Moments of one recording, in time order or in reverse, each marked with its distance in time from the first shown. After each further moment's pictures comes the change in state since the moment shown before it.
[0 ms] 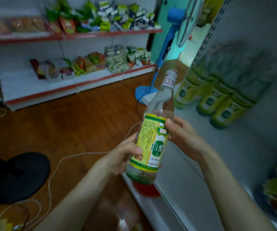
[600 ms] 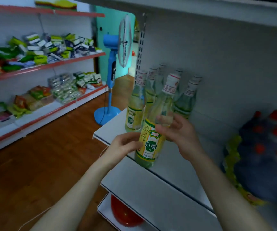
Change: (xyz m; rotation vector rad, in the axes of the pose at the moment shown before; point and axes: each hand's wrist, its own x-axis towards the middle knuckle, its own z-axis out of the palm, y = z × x) left_hand 0.144 0.039 0.031 0.597 0.054 0.079; right_hand -0.014 -0.047 -0.094 -0.035 0.615 -0.179
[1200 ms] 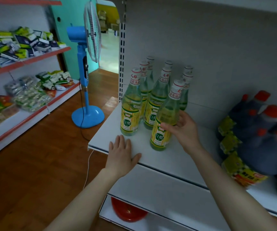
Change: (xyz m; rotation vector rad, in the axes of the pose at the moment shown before) left_hand 0.039 -0.055 -0.029 1.445 -0.162 -0.031; right_hand 0.028 0.046 -0.001 -0.151 0.432 -0.041
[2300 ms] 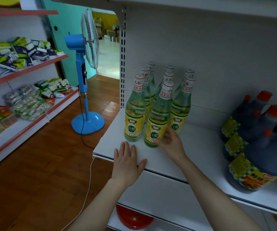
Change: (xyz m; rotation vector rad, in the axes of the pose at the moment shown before) left_hand 0.000 -0.004 0.009 -0.023 0.042 0.016; right_hand -0.003 0.058 0.038 -0.146 -0.064 0.093
